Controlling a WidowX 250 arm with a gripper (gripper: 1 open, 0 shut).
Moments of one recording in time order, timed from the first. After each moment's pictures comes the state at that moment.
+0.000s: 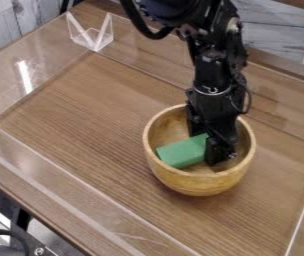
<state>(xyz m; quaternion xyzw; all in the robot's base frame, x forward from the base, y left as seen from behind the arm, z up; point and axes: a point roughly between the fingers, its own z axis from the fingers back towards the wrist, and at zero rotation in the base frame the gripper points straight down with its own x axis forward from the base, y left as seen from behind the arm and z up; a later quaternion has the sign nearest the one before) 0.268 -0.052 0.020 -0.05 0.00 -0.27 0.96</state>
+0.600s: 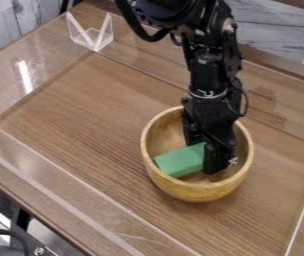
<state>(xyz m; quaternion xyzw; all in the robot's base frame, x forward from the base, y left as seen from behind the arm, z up) 0.251 -0.060 0.020 -0.08 0.04 -0.25 0.96</state>
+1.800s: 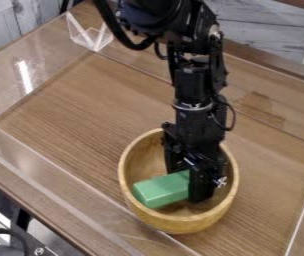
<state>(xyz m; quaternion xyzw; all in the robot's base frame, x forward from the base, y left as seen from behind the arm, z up) 0.205 -0.065 0.029 -0.13 0.14 -0.21 0.96</state>
